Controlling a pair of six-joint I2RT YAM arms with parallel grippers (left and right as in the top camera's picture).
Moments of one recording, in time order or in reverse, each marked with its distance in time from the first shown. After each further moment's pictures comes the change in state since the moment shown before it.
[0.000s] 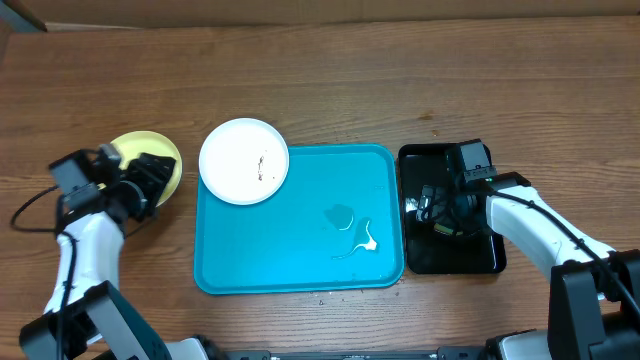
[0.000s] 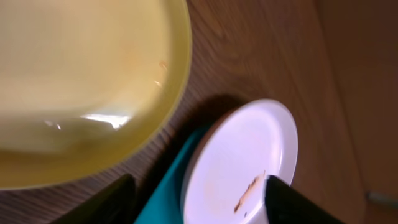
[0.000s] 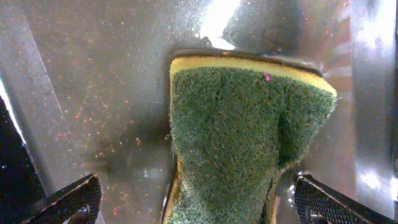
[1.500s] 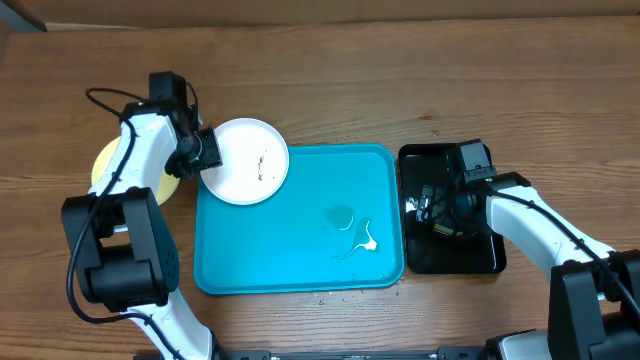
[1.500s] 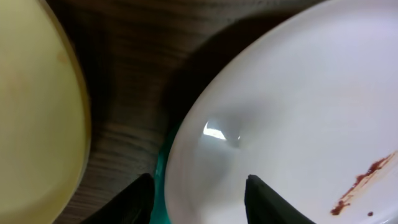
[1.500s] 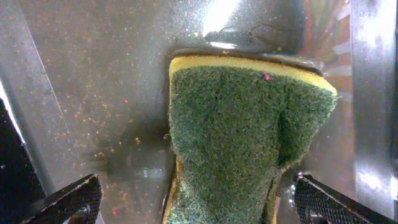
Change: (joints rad) left arm -0.396 0.436 0.552 -0.543 -0.517 0.341; right arm 0.000 0.000 -0.001 0.000 0.000 0.000
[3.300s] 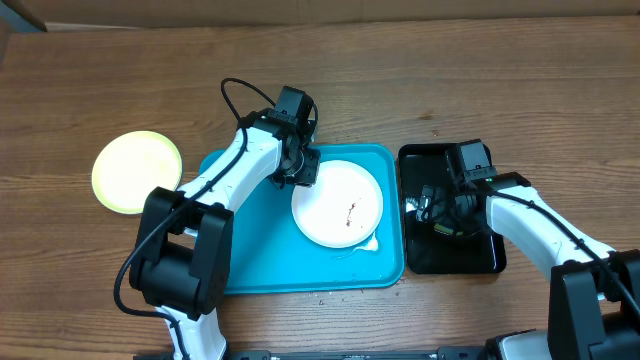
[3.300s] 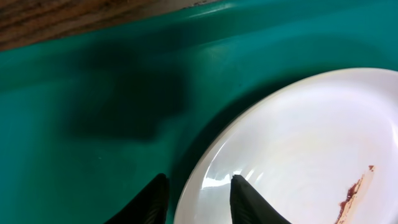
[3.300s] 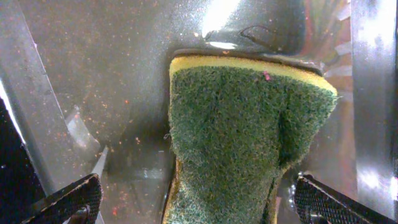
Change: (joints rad) left arm -0.473 0.000 -0.040 0.080 0.061 -0.020; right arm 0.000 0.000 0.000 0.000 0.000 0.000
